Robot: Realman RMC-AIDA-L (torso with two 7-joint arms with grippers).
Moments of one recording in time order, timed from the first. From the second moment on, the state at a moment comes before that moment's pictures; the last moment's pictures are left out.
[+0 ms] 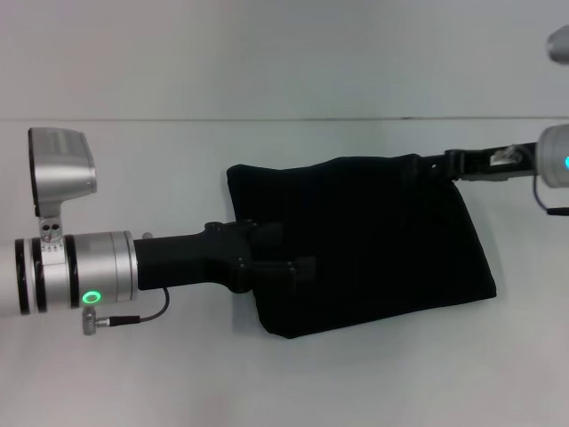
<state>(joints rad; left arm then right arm) -0.63 -2.14 0.62 0.54 2.04 1.49 -1.47 0.88 1.96 -0.81 -0.43 -2.25 -0.97 2.28</state>
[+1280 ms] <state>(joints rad) -0.64 -2.14 0.62 0.54 2.04 1.44 -1.47 0.86 1.98 -0.82 -0.43 -2.09 -0.87 2.12</state>
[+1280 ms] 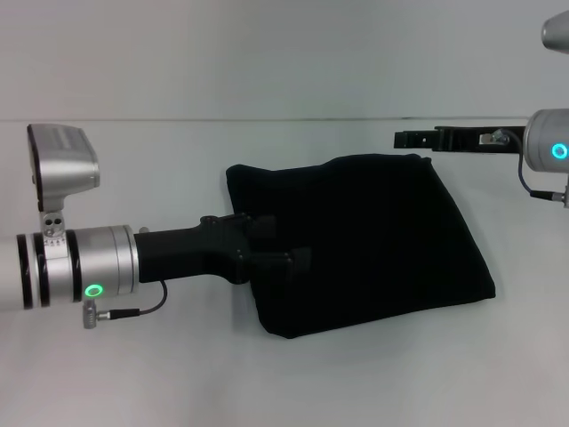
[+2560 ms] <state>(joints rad) -0.66 -2.15 0.62 0.52 2.00 1.25 -1.62 0.76 2.08 -1.00 -0.55 -2.06 -0.59 1.98</state>
